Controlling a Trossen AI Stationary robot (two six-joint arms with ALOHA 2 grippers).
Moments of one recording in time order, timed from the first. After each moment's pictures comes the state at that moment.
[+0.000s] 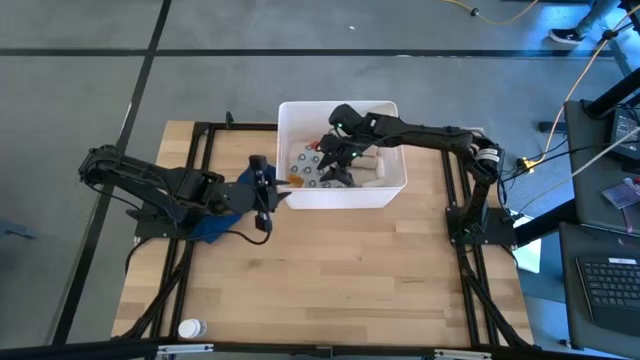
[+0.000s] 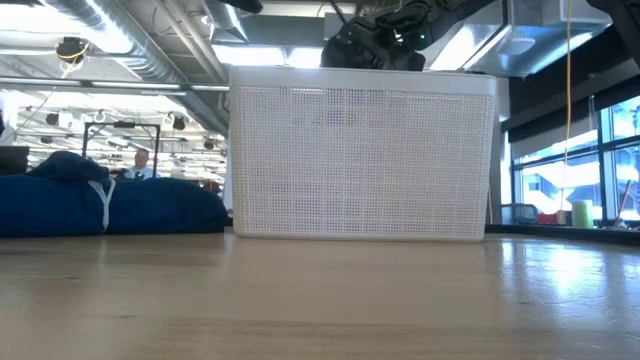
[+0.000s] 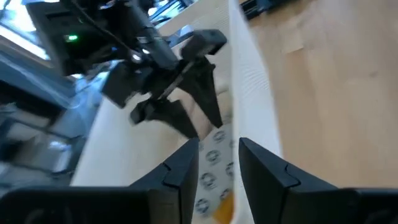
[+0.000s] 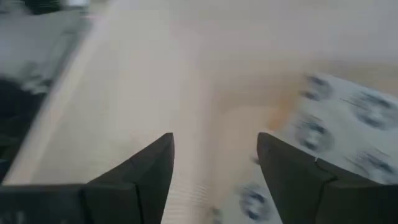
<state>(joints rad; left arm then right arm) -0.25 1.17 1.11 -0.54 -0.67 0.28 -0.42 1.87 1.51 -0.53 -0.62 -0.24</state>
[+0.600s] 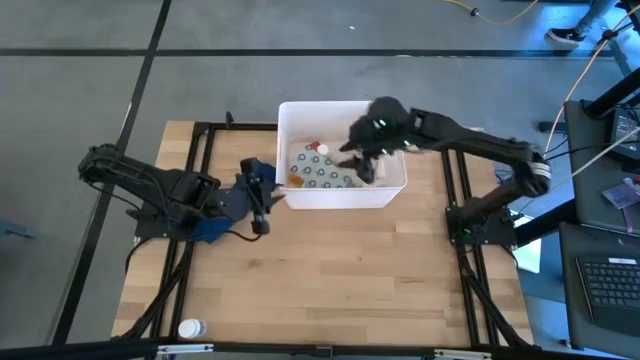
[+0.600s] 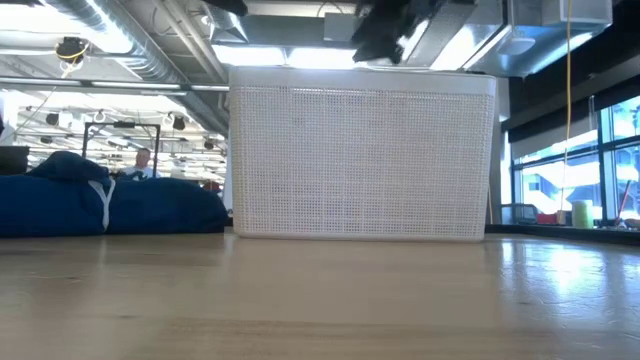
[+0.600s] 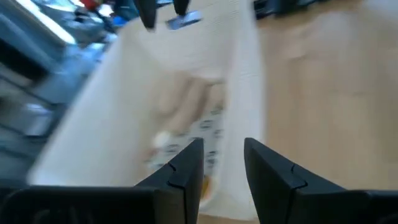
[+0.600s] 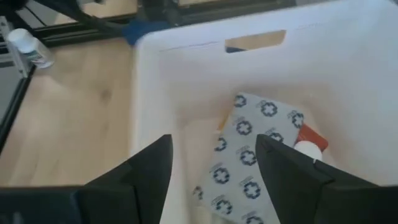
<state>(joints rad) -0.30 1.15 1.11 -0.63 -0.71 0.01 -0.33 1.50 1.48 -0.65 -0.26 -0.07</state>
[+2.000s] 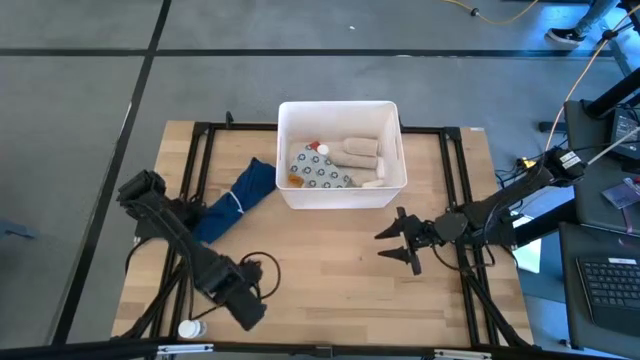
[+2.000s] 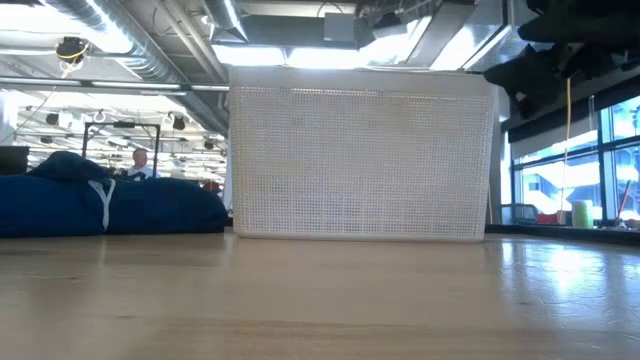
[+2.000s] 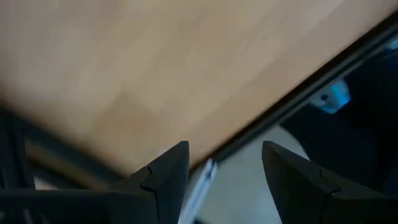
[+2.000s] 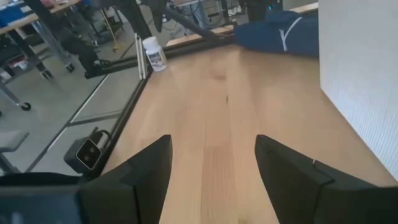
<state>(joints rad) -0.74 1.71 1.50 -1.22 0.14 -1.59 0.48 0.98 0.31 0.41 0.29 0.38</state>
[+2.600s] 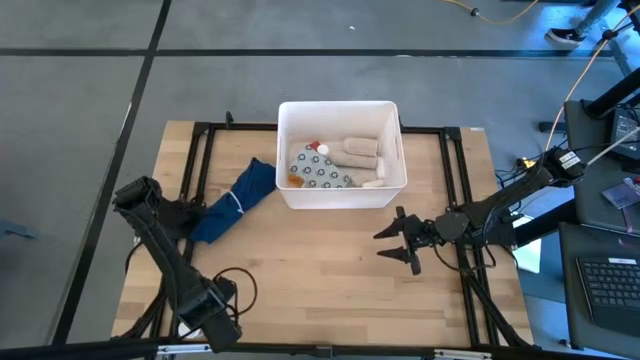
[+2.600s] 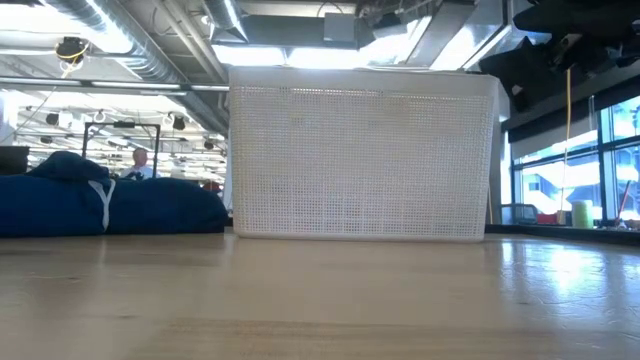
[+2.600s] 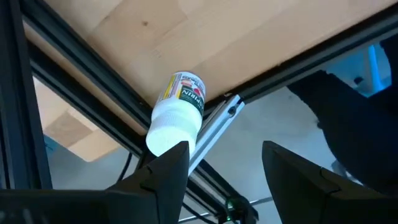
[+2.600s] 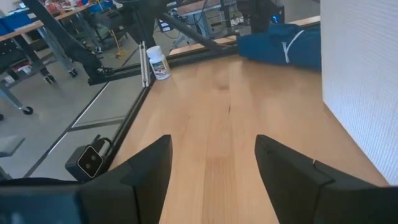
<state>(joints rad) -0.90 1.73 1.50 -1.24 0.31 -1.93 0.48 0.99 0.31 0.46 0.29 0.35</state>
